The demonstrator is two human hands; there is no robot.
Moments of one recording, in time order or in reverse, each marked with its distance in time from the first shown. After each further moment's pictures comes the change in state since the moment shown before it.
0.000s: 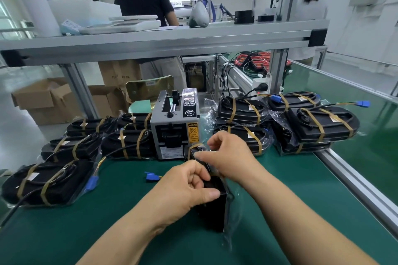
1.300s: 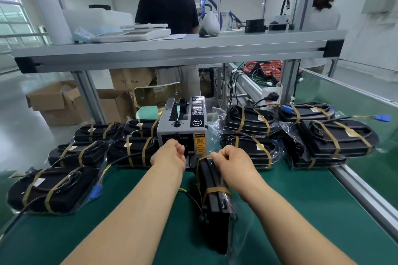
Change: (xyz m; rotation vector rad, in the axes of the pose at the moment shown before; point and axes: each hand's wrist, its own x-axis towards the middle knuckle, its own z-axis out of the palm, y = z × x) left_hand 0.133 -0.017 -0.038 -1.075 0.781 -0.475; right_hand 0.031 0.022 0.018 0.178 0.030 0.038
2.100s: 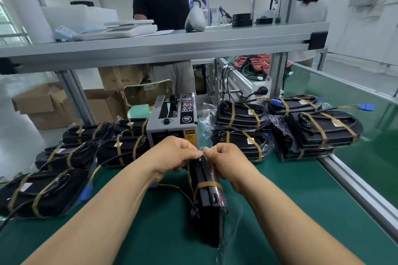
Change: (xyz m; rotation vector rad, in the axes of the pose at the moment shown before) left_hand -0.057 0.012 -0.016 1.151 -0.677 0.380; right_hand 0.009 0.013 -0.002 0.282 -0.151 0.071
